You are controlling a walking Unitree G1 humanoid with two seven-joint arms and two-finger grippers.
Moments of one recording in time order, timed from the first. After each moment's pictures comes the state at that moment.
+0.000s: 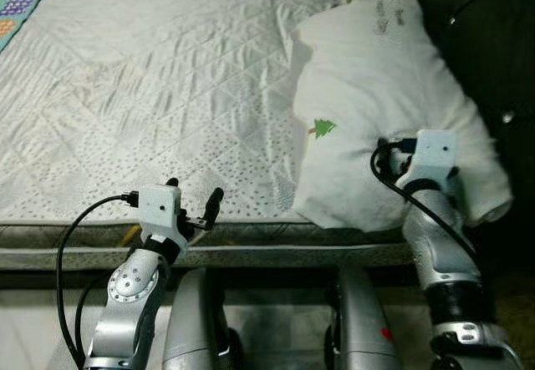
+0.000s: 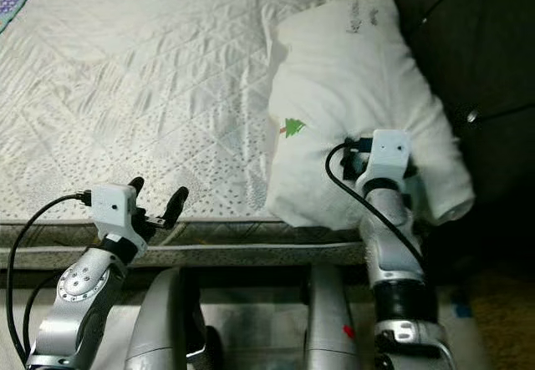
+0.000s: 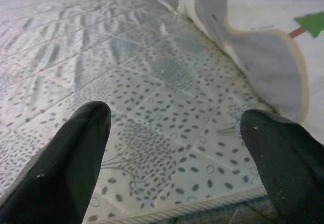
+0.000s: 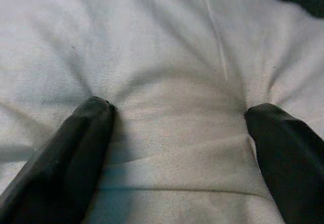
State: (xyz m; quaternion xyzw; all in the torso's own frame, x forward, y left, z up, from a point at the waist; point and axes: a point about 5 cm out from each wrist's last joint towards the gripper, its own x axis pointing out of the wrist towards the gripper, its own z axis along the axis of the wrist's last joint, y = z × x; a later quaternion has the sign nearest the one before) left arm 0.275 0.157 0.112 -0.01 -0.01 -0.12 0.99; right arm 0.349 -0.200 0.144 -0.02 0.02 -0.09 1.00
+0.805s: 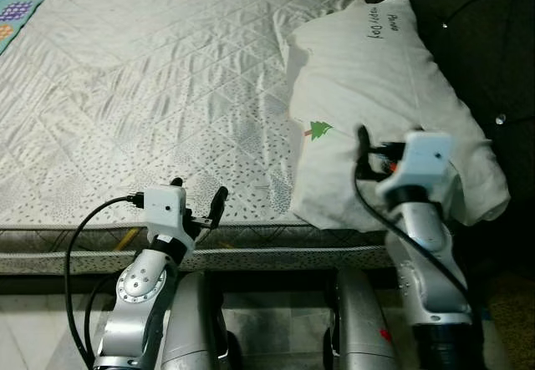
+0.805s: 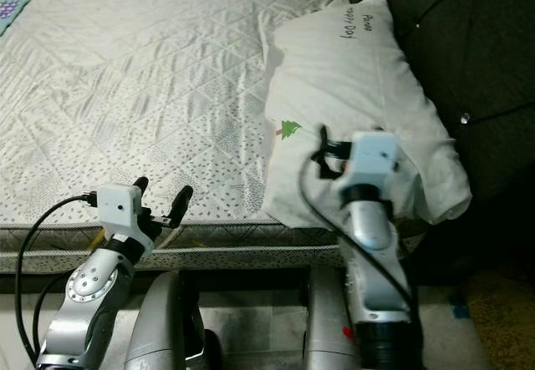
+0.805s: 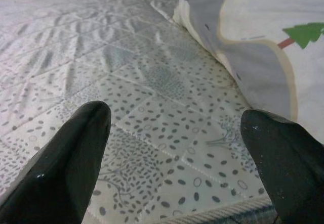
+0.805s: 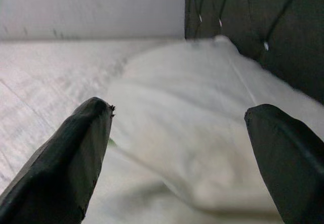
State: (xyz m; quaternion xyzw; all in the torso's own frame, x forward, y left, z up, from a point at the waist) left arm 0.277 0.147 0.111 -0.03 -0.02 -0.12 0.99; right arm 0.309 -0.151 0.188 0.00 -0.13 -0.02 0.99
